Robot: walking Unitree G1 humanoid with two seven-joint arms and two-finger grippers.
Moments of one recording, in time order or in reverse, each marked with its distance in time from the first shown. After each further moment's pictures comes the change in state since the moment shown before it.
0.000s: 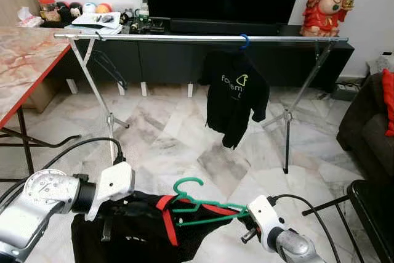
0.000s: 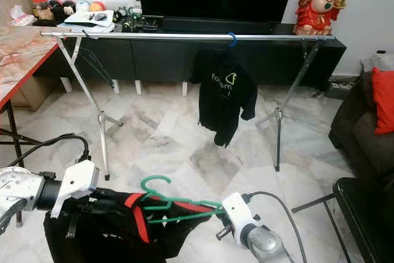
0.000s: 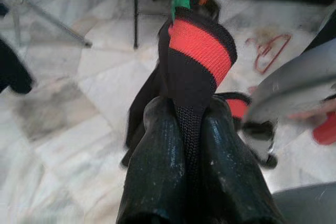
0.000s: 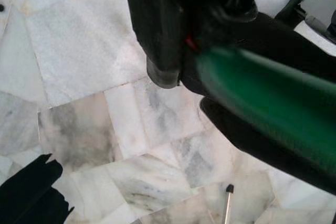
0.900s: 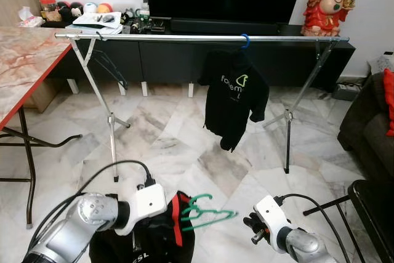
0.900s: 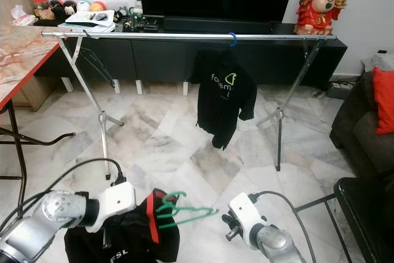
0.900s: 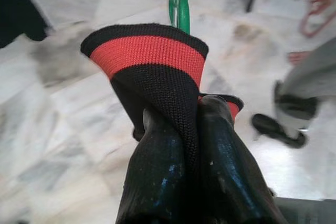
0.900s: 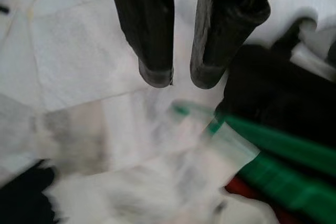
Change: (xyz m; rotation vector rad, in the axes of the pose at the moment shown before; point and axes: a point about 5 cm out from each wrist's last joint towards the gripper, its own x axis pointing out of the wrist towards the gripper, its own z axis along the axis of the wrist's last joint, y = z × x) left arm 0.071 -0.006 -0.037 -0.035 0.173 0.155; right arm -0.012 -0.017 -0.005 -0.118 0.072 0.106
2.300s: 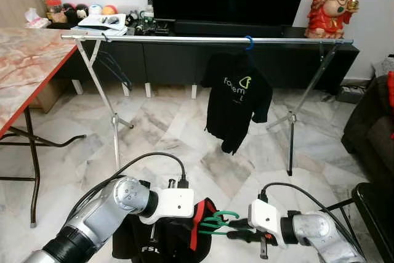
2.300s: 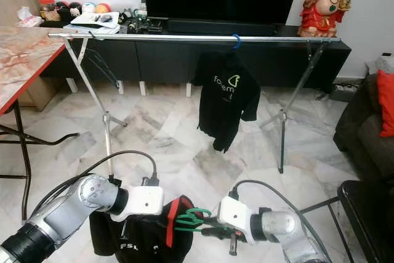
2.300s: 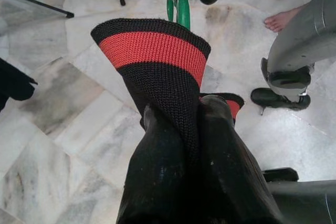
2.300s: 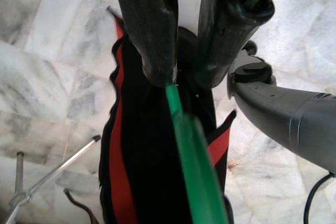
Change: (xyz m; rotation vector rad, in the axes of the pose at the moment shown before) left arm 0.031 0.002 0.043 0.288 0.007 -0.226; right arm -0.028 0.008 0.054 -0.391 -0.246 0.490
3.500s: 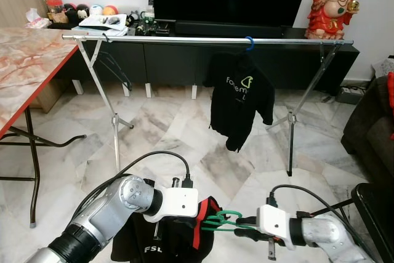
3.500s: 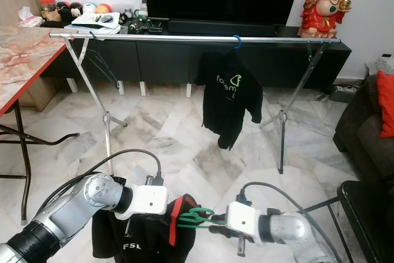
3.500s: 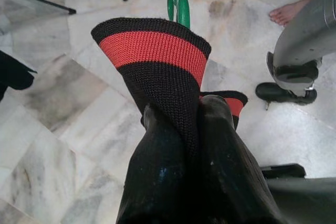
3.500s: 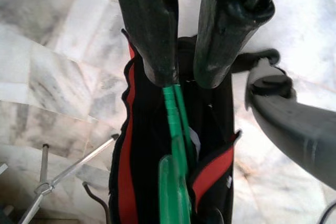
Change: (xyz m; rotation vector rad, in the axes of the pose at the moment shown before) left arm 0.003 0.003 -0.002 0.010 0.030 0.012; right arm -0.019 0.003 -0.012 -0.074 -0.008 -0.052
